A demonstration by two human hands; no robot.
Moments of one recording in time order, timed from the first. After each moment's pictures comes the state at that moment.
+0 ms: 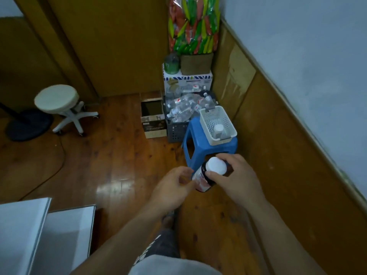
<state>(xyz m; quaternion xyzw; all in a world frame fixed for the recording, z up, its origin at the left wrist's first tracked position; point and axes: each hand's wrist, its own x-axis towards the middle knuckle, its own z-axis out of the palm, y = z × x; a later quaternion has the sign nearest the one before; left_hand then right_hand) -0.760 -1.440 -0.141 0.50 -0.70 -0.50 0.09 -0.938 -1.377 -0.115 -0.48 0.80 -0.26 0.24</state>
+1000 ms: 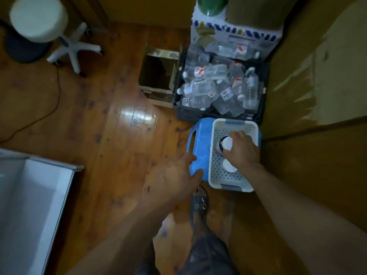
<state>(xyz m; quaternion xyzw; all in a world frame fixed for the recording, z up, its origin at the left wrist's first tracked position) -1.012 -1.755 -0.273 0.66 -0.64 -0.39 -0.06 -1.217 -1.806 -0.386 -0.62 0.73 0.11 0.26</state>
